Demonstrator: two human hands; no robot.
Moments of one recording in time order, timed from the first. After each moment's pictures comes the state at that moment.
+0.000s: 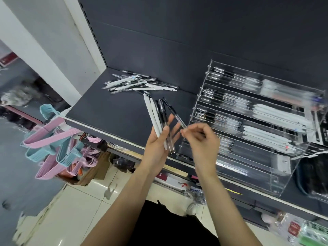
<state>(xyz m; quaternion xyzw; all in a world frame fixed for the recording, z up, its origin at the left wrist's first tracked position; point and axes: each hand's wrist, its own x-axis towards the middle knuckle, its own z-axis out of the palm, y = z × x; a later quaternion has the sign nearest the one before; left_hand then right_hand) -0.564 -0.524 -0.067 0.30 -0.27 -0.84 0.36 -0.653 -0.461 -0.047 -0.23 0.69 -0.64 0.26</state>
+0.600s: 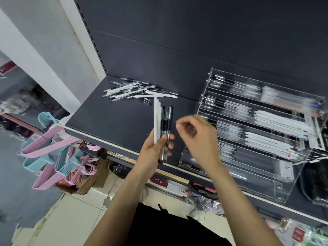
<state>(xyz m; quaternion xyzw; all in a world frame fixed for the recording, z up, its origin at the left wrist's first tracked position) -0.545 -0.545 -0.067 0.33 -0.42 -0.79 0.30 -0.672 -0.492 -0.033 -0.51 0.74 -0.43 0.07</state>
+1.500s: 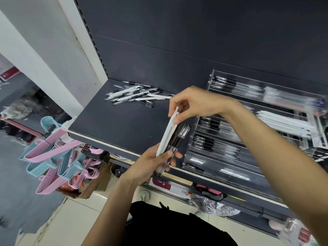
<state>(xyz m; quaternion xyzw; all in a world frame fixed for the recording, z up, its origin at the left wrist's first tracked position) -0.513 -0.554 -0.066 0.29 -0.54 -0.79 0.11 -0.728 -0.571 0.036 -0.71 0.58 -0.16 0.36</state>
